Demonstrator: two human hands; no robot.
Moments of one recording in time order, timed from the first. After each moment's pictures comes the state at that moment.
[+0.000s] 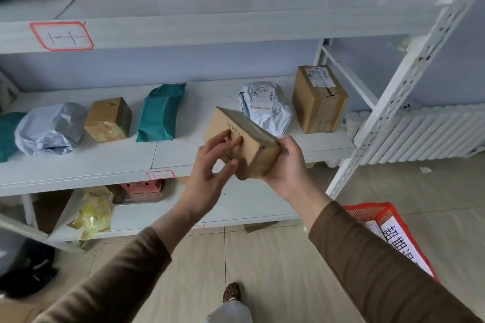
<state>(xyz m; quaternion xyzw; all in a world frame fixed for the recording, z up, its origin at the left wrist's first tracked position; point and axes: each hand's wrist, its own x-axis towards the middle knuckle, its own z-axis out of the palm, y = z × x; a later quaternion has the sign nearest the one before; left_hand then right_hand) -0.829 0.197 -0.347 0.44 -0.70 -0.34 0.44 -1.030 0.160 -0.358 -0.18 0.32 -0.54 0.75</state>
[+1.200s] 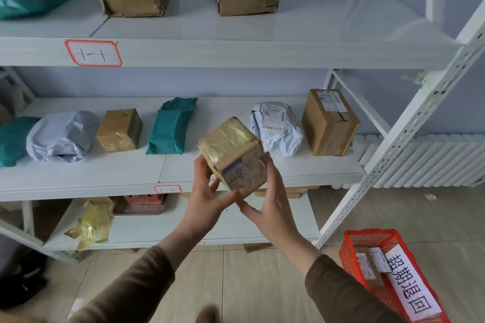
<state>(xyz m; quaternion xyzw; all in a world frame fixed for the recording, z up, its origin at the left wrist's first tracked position) -0.811 0.185 -0.360 0.42 -0.56 -0.48 0.53 -0.982 0.195 -0.384 -0.71 0.51 -0.46 0.17</state>
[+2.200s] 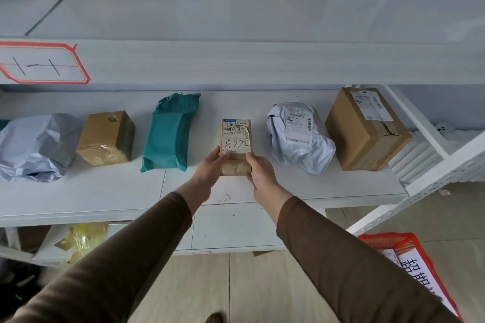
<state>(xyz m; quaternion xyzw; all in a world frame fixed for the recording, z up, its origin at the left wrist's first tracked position) -0.776 -0.032 -0.405 0.57 -0.41 -0.61 0.37 -0.906 -0.037 -0.432 -0.27 0.64 -0.45 0.56</state>
